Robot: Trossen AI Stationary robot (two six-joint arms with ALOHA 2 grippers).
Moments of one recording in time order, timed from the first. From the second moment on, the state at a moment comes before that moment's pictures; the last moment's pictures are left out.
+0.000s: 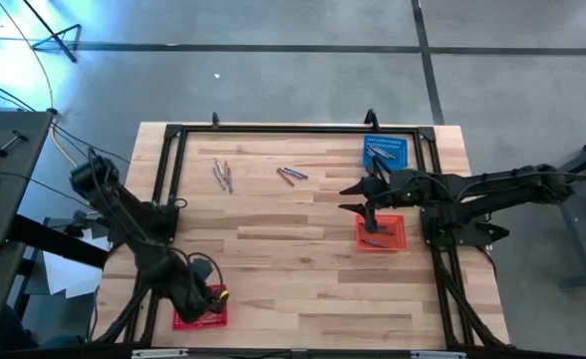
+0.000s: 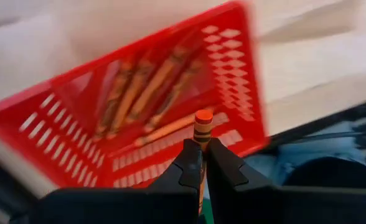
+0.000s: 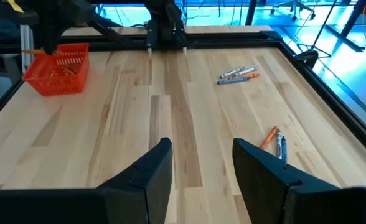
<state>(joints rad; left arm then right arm) -0.88 1.47 0.99 -0.74 0.02 -2.17 0.03 0.96 0.65 -0.07 0.10 0.02</state>
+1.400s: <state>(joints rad) -0.87 1.55 0.99 -0.82 0.08 -2.14 0.03 0.96 0.65 -0.07 0.10 -0.03</state>
